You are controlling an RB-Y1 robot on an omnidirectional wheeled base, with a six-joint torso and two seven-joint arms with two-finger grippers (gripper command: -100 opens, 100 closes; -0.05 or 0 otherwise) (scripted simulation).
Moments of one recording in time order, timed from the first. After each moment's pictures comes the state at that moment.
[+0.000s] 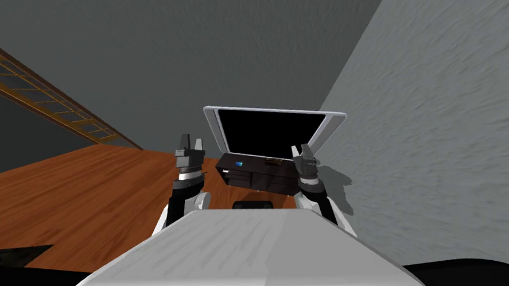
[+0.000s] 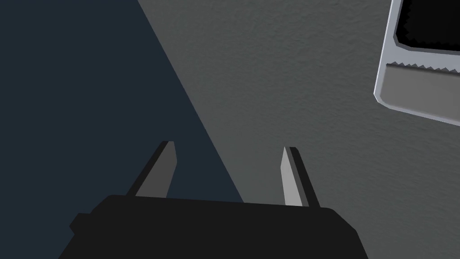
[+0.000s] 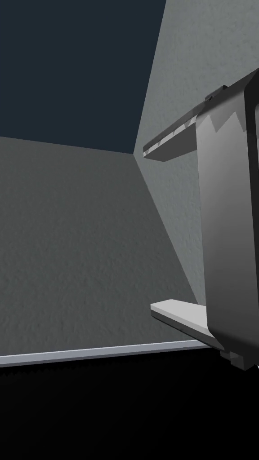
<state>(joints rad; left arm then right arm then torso) 0.53 -0.03 -0.03 -2.36 -0.08 -0.47 0.00 0.52 -0.28 0.08 -2.21 0.04 -0.67 0.00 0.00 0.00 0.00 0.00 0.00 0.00</state>
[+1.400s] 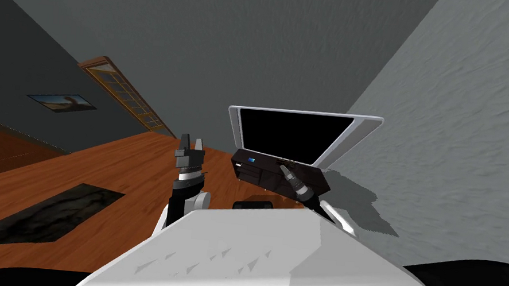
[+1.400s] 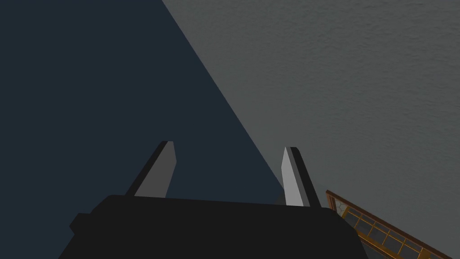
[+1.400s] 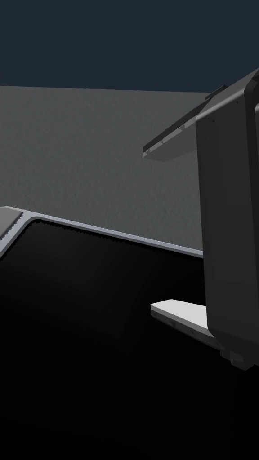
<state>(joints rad) 0.53 -0.03 -0.03 -2.36 -0.08 -0.47 0.00 0.49 -0.57 0.21 -1.83 0.17 -0.69 0.08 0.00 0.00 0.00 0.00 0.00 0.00</state>
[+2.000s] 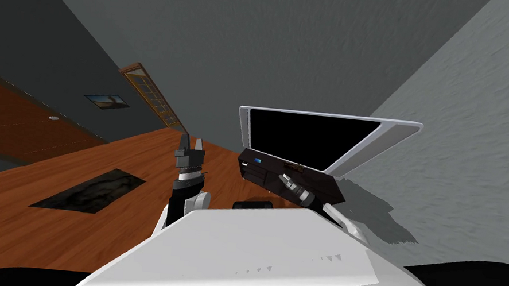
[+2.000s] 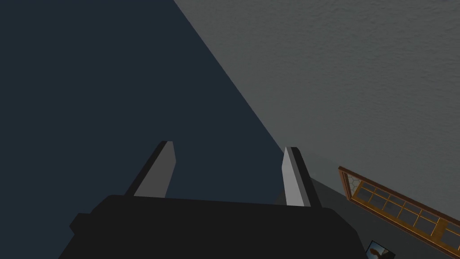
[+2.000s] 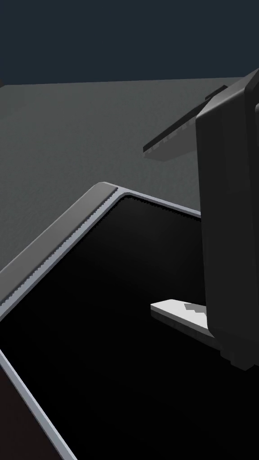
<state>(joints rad) 0.53 -0.03 -0.03 -2.36 -0.08 -0.47 0.00 0.46 -0.71 0.28 -1.66 0.26 -0.66 0.12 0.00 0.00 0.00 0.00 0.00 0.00</state>
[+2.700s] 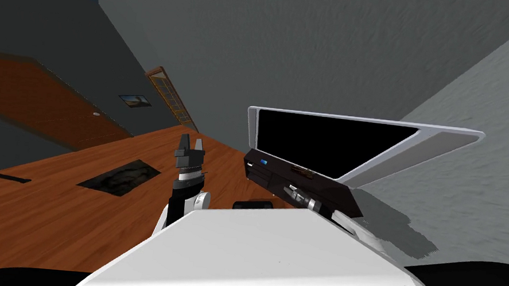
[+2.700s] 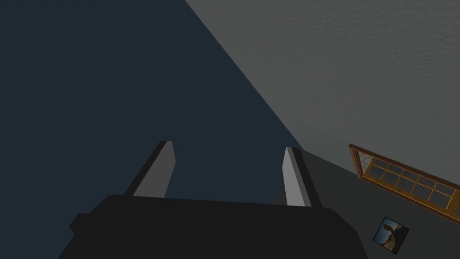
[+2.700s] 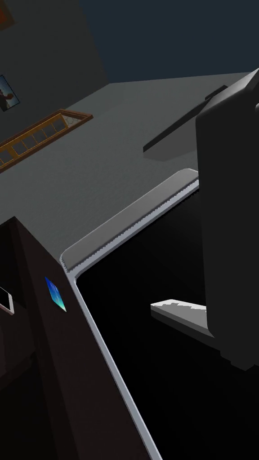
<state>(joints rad) 0.53 -0.03 -0.03 -2.36 -0.08 -0.47 0.00 0.45 -0.82 0.34 -1.46 0.35 -0.66 0.17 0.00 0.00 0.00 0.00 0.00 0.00</state>
